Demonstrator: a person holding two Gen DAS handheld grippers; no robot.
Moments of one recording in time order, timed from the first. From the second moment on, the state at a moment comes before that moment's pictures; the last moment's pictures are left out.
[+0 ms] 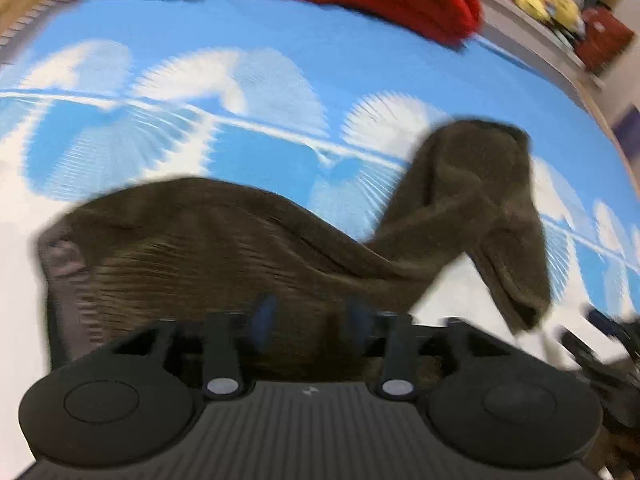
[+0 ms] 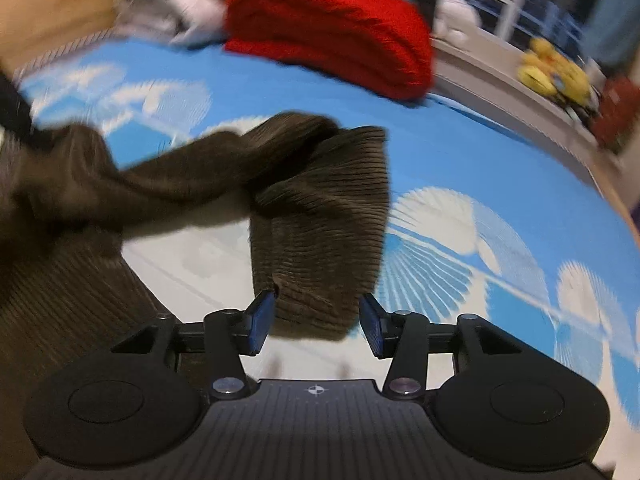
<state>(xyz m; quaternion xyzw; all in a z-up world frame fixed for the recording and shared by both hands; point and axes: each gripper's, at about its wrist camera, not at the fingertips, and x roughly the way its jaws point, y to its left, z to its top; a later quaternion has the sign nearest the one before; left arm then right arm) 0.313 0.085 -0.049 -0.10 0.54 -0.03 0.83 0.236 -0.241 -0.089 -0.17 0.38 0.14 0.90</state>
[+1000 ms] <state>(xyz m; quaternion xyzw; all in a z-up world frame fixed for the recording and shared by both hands) 0.367 0.047 -0.071 0.06 0.46 -0.05 0.89 0.282 -0.462 -0.030 0.23 0.22 -0.09 0.94</state>
